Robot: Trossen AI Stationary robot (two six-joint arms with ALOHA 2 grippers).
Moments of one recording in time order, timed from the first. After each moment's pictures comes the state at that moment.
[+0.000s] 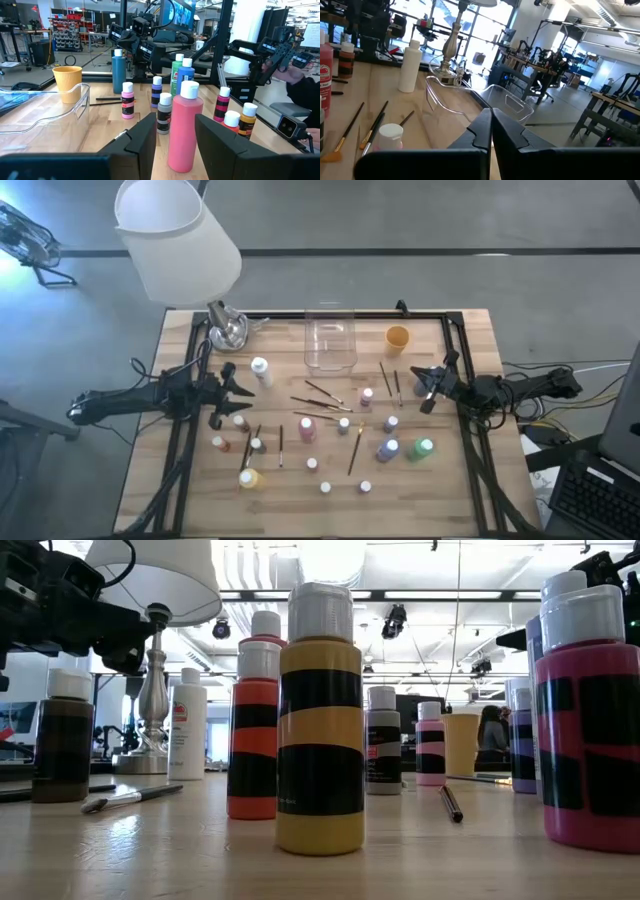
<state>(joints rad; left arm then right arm) 0.13 0.11 0.01 0.04 0.26 -0.06 0.21 0.06 0.01 0.08 0.71 -0.31</state>
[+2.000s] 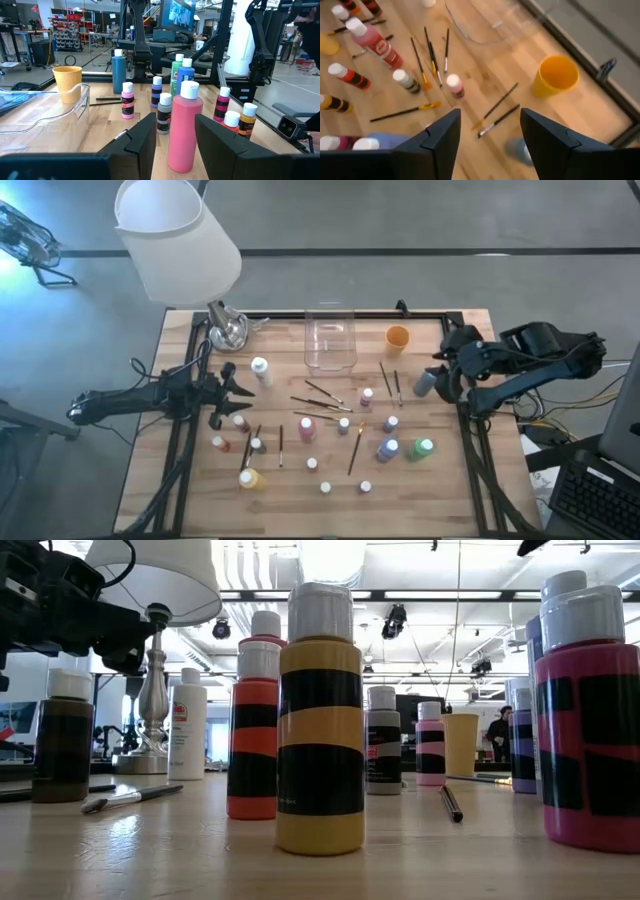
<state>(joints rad) 0.13 0.11 0.01 0.04 0.26 -0.06 0.21 1.02 1.45 -1.45 0.42 0.70</state>
